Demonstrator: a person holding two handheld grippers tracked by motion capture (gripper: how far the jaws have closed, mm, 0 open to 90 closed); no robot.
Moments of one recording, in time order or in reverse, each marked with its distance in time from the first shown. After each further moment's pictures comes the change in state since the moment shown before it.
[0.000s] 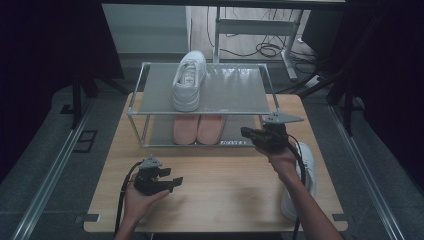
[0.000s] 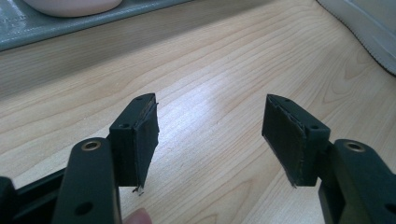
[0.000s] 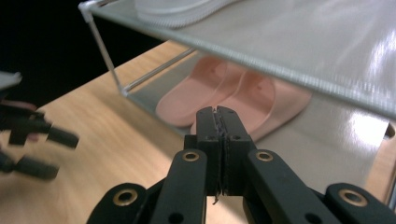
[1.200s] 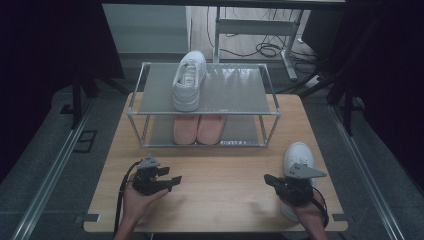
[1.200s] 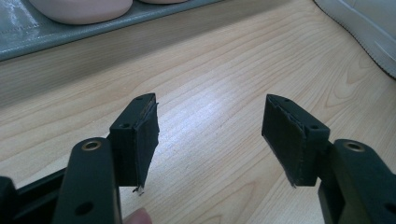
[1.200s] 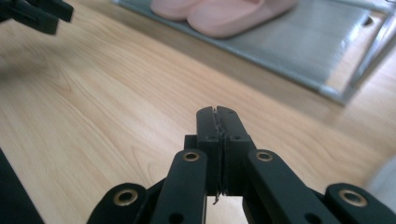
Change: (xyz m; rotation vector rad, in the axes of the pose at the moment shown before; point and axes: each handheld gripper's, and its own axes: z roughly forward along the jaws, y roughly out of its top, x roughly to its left) left arm 0.000 0.000 -0.005 -0.025 0.010 0.000; right arm 0.025 -0.114 -0.072 0.138 -0.101 -0.017
